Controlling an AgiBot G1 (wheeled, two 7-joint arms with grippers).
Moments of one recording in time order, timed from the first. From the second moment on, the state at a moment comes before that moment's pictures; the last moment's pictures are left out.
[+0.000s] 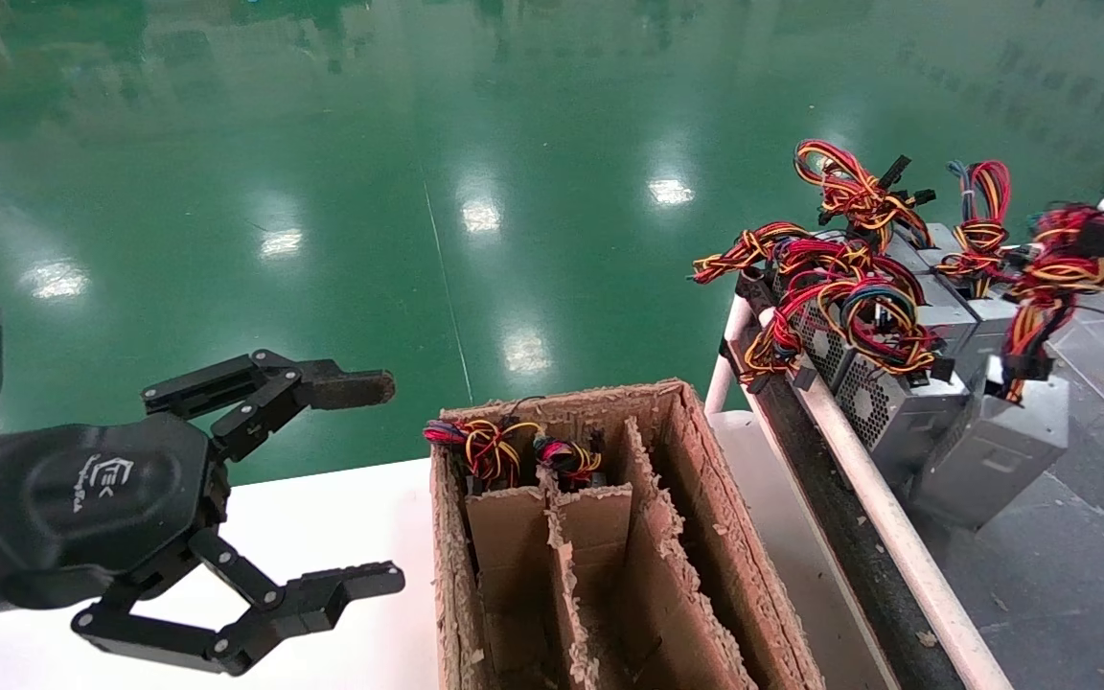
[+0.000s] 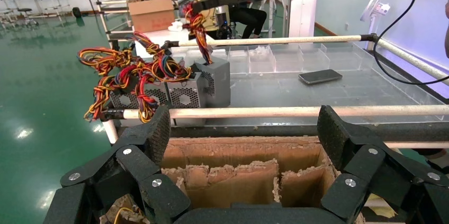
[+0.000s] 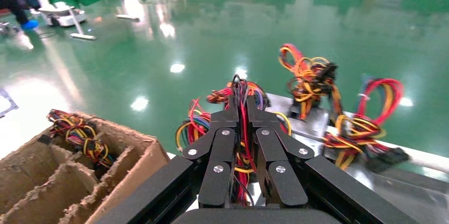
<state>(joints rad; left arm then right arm) -1.09 0.57 0.38 -1.25 0.65 1.44 -0.13 1.67 -0.54 -0.41 0.15 -1.06 -1.58 -0.01</state>
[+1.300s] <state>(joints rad) -1.09 0.57 0.38 -1.25 0.65 1.44 -0.13 1.75 -0.63 -0.45 0.02 -1.11 -1.43 -0.07</state>
